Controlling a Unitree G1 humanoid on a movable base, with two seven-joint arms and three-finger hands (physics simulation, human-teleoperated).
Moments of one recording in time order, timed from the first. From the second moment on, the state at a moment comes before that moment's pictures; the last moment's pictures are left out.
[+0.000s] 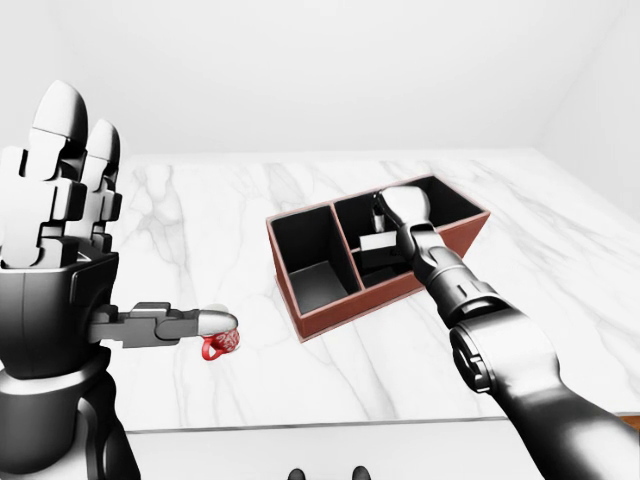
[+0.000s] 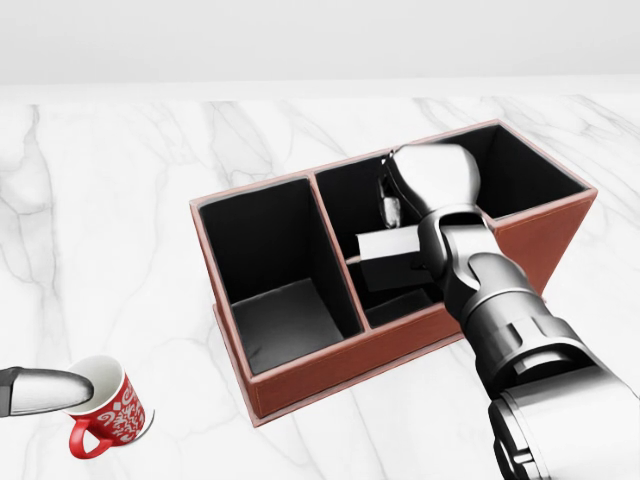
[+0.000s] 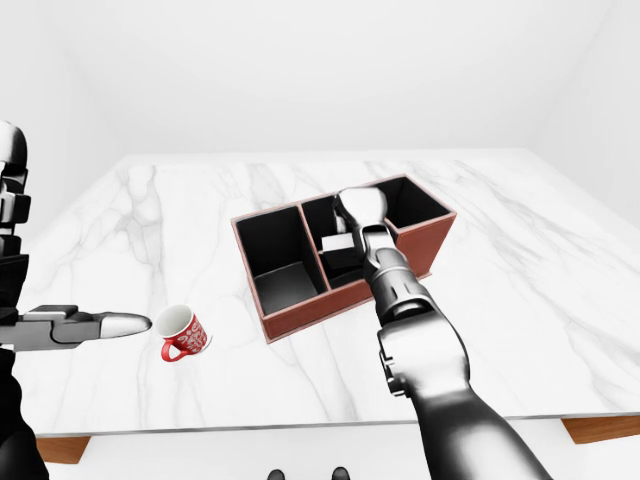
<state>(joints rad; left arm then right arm) -0.08 0.18 0.41 -0.87 -0.02 0.09 -0.33 -1.11 -0.19 0.07 1.33 -1.18 -0.09 -0.39</state>
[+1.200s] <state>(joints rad) -0.08 0.18 0.40 -0.87 -0.02 0.09 -0.33 -1.05 -0.18 0.00 1.15 -0.84 -0.09 -0.24</state>
